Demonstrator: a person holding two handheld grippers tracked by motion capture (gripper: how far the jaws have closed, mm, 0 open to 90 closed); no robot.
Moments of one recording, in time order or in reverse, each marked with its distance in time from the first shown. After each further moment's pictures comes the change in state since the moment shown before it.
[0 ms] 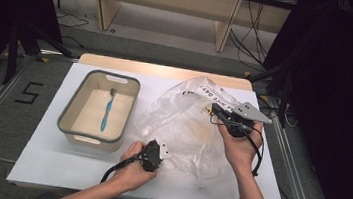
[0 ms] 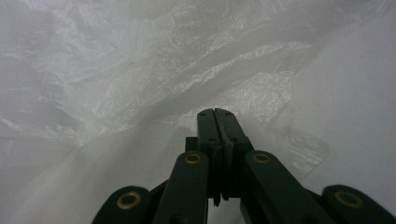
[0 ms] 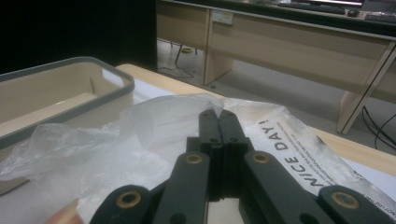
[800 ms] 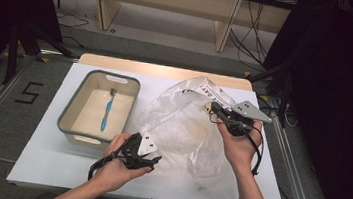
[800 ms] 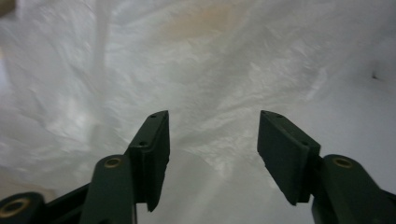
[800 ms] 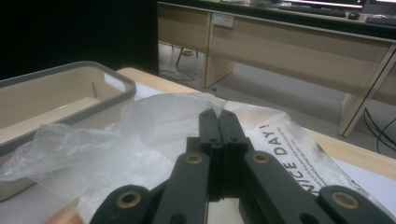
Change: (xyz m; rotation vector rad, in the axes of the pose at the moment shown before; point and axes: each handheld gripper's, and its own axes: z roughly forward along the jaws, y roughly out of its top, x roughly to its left) left arm 0.017 -0.006 -0.063 -0.225 0.036 -0.054; right arm 0.001 0.004 0.001 -0.007 0.005 0.000
